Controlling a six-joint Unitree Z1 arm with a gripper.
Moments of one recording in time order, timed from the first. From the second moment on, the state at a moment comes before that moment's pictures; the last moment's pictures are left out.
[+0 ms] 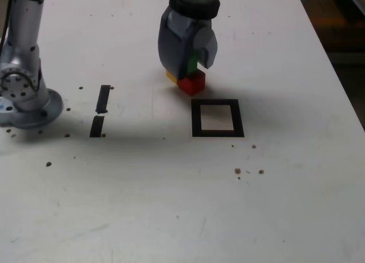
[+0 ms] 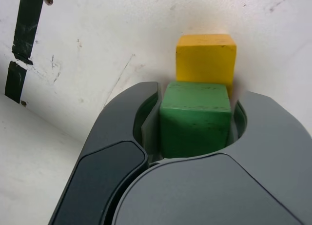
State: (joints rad) arm 0.23 1.96 -1.44 1.24 -0.01 -0.36
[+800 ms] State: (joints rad) arm 0.00 2.30 -2.08 1.42 0.03 -0.09
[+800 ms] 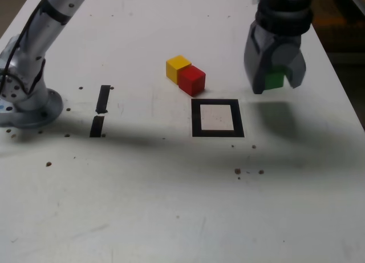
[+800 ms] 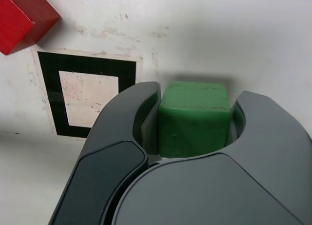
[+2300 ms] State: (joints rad) arm 0.02 1.99 -1.62 1.30 -0.04 -0.56
